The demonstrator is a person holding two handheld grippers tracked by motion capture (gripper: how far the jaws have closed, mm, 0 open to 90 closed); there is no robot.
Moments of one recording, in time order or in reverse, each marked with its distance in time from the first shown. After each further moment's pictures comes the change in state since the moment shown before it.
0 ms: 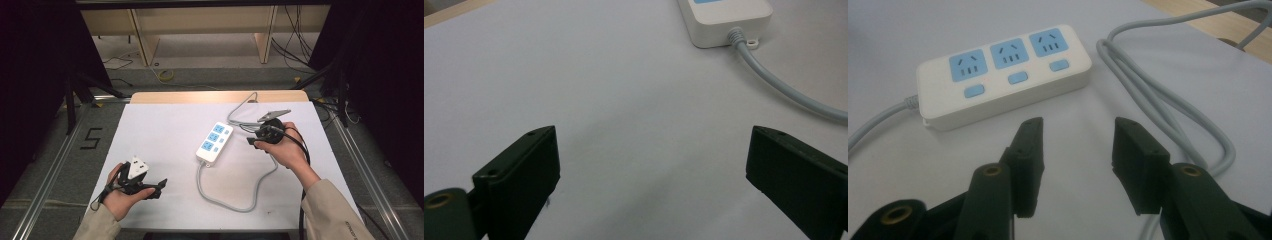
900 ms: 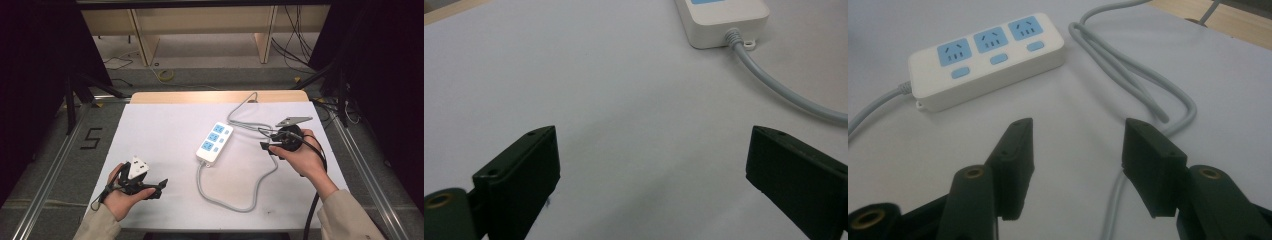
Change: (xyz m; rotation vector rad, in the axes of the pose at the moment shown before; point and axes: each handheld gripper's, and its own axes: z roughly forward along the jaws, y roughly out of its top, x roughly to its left) left arm -0.001 0.000 0.001 0.000 -0.004 0.007; right arm -0.016 -0.032 -0.032 -0.041 -0.027 0.070
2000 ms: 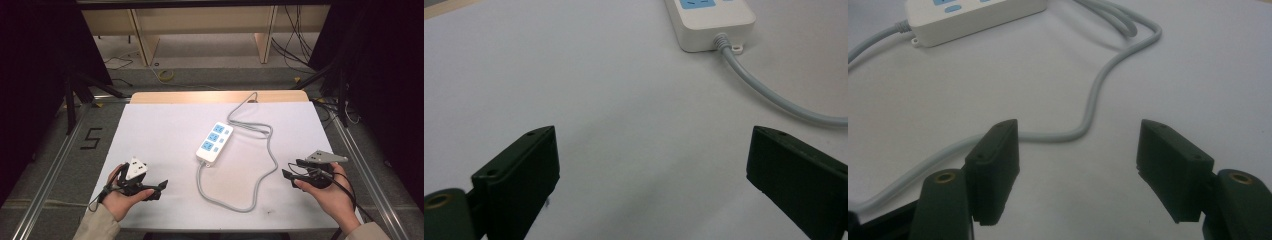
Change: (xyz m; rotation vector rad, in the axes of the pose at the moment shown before) left arm 0.000 -0.001 -0.004 -0.015 -0.036 -0.028; right arm -0.001 -0.101 -0.045 -0.085 -0.046 0.038
